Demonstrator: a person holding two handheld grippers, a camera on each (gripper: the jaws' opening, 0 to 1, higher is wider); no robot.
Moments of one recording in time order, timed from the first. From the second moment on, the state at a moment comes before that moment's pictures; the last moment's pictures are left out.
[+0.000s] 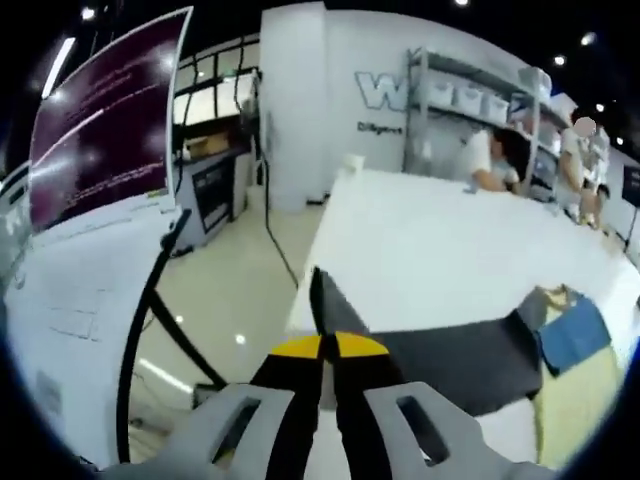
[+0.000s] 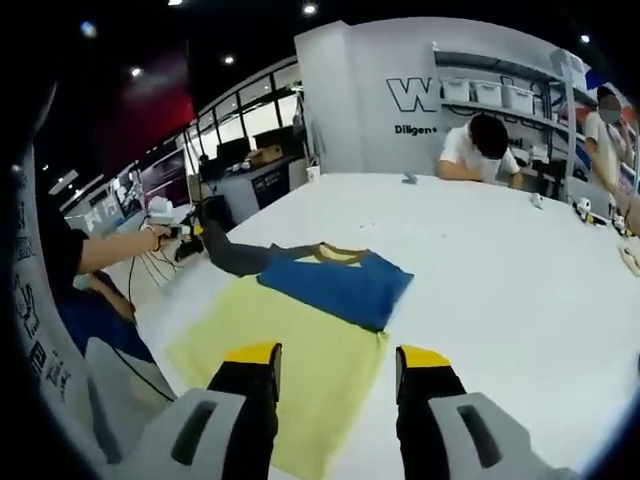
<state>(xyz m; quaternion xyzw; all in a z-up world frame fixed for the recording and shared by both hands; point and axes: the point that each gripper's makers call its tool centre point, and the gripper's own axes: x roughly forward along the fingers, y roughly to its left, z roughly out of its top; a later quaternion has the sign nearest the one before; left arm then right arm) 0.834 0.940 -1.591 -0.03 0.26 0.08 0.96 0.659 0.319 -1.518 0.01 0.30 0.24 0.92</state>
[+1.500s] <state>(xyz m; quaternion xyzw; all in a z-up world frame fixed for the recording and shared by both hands) 0.847 0.601 -1.388 -0.04 0.05 -0.29 0.96 0.604 0.279 -1.495 0.11 0.23 0.22 0.94</state>
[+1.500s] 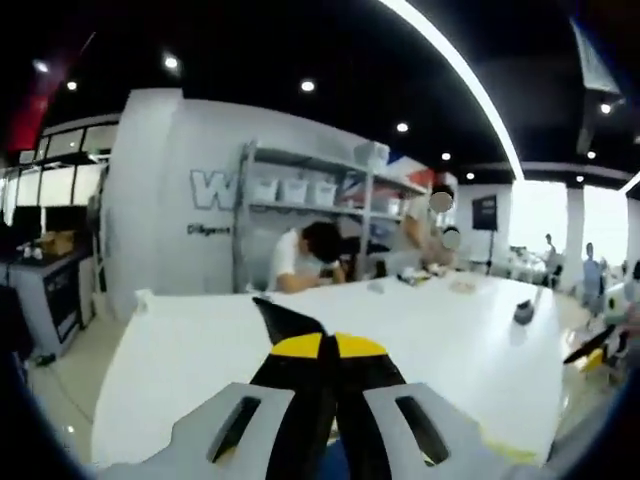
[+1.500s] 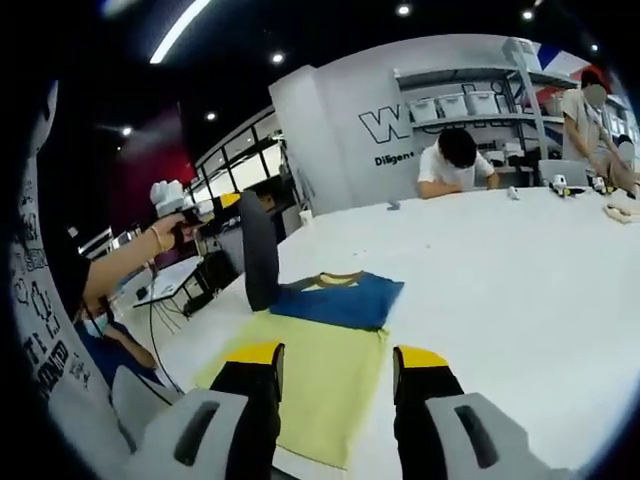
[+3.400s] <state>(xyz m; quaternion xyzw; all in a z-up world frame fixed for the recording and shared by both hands) 0.768 0.421 -1.570 -0.05 0.25 -0.43 0.87 0.596 0.261 -1.509 0.14 0.24 0.19 0.94</state>
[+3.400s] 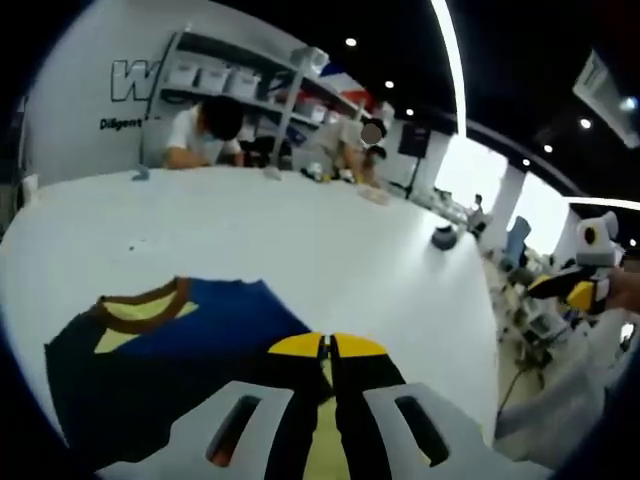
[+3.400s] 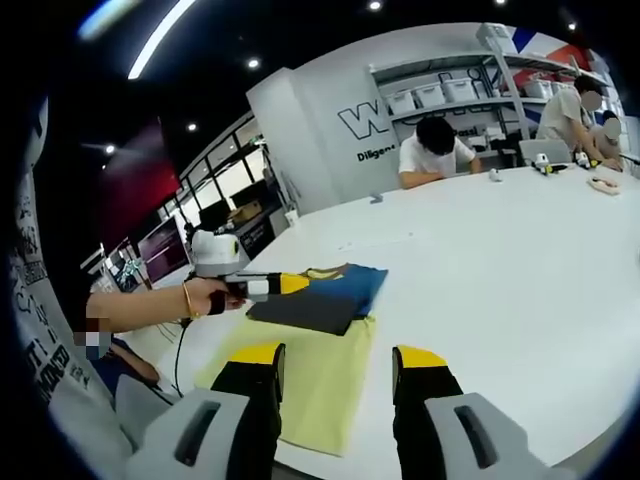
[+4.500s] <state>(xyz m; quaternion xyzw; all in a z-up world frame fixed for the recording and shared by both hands) 0.696 0.611 -1.559 -0.04 0.25 -0.20 0.95 0.615 0.304 -1.536 0.08 0.28 0.26 0.92</state>
